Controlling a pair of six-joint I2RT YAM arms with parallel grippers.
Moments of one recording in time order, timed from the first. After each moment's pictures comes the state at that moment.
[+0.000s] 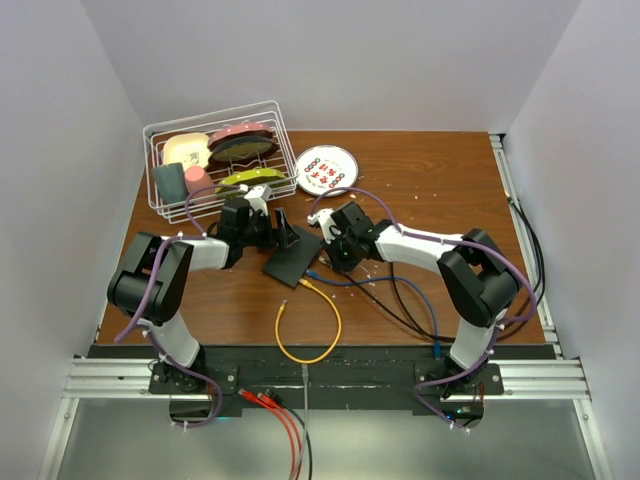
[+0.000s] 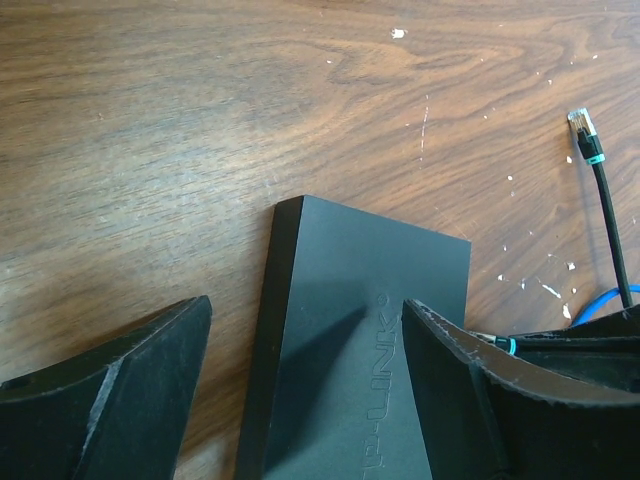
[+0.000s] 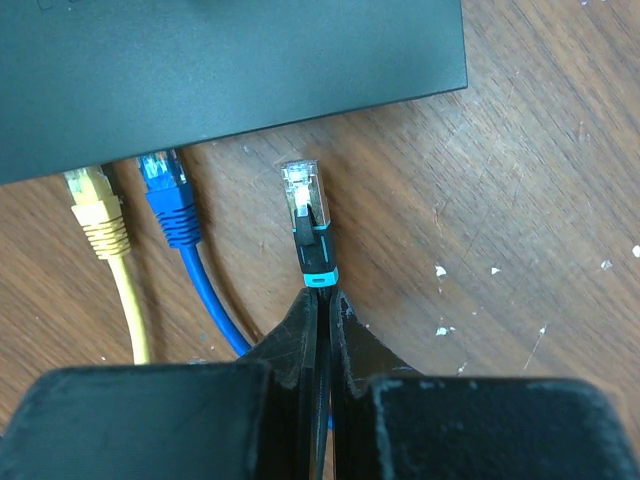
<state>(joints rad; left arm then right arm) -0.30 1.72 0.72 0.41 0.37 -0.41 0.71 1.80 1.10 -0.32 -0.15 -0.06</state>
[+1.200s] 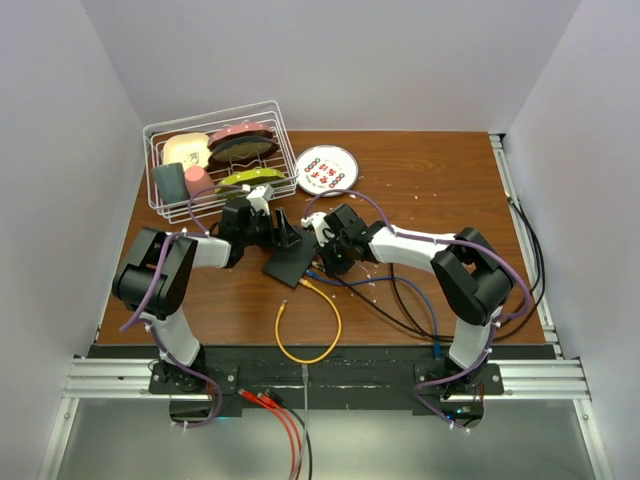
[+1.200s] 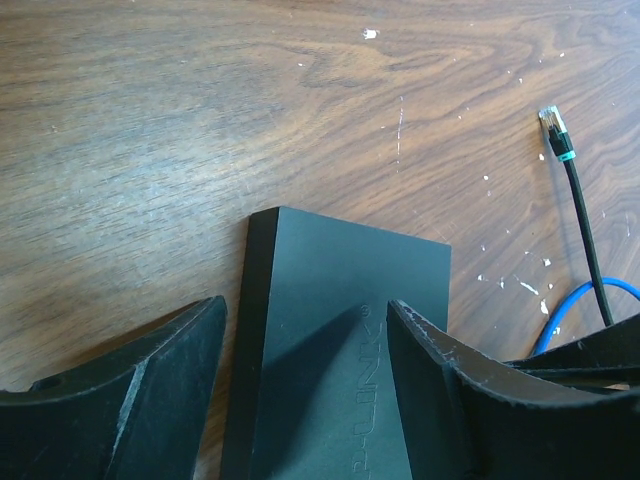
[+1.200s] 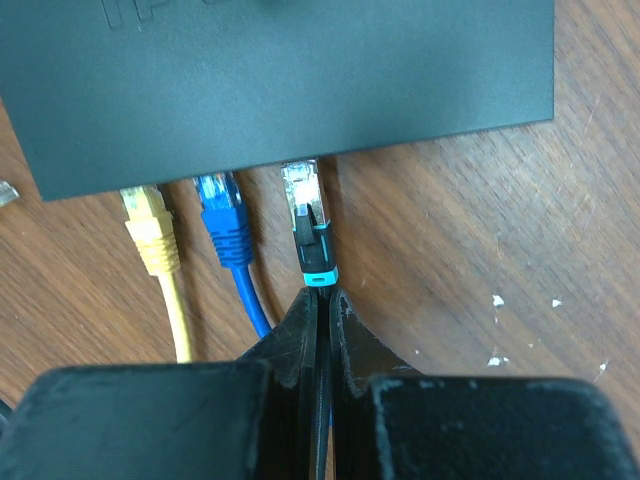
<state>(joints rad) -0.29 1.77 0.73 0.46 0.44 -0.43 0.74 1.83 1.12 -0.31 -0.19 -0.02</state>
